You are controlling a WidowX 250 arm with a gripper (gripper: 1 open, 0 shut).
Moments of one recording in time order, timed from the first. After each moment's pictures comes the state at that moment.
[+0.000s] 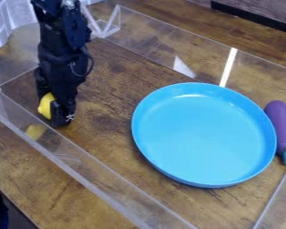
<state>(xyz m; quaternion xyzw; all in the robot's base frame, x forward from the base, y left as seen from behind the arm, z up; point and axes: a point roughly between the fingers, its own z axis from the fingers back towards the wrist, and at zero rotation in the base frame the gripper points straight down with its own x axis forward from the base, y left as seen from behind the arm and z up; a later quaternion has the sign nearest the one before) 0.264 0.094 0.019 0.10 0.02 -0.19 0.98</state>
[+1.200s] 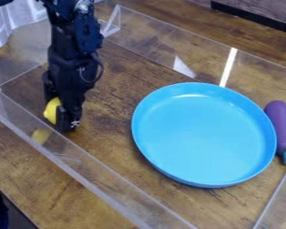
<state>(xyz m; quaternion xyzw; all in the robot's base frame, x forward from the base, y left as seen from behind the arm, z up) 0.259 0.076 0.025 0.11 0.05 -0.23 0.97</state>
